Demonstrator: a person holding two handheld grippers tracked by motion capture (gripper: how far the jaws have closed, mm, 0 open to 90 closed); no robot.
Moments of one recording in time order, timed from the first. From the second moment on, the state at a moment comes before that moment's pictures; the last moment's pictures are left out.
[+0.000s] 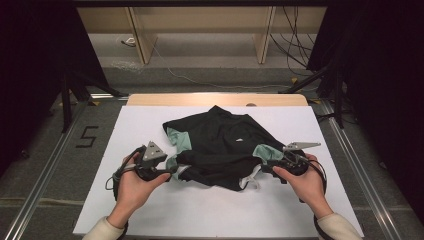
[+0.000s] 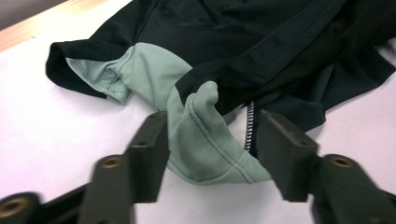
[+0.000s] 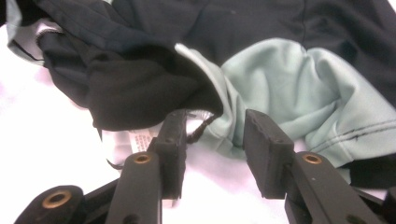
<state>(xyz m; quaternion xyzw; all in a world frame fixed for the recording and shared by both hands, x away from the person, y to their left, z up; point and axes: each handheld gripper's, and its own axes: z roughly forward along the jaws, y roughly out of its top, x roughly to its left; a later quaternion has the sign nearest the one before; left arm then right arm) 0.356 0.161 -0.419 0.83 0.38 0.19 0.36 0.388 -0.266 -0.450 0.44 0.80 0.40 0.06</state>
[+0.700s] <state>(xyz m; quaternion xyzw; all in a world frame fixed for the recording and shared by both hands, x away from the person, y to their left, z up) 0.355 0.168 -0.425 0.80 0.41 0.21 0.38 0.379 -0.259 -0.445 0.47 0.78 0.41 0.05</state>
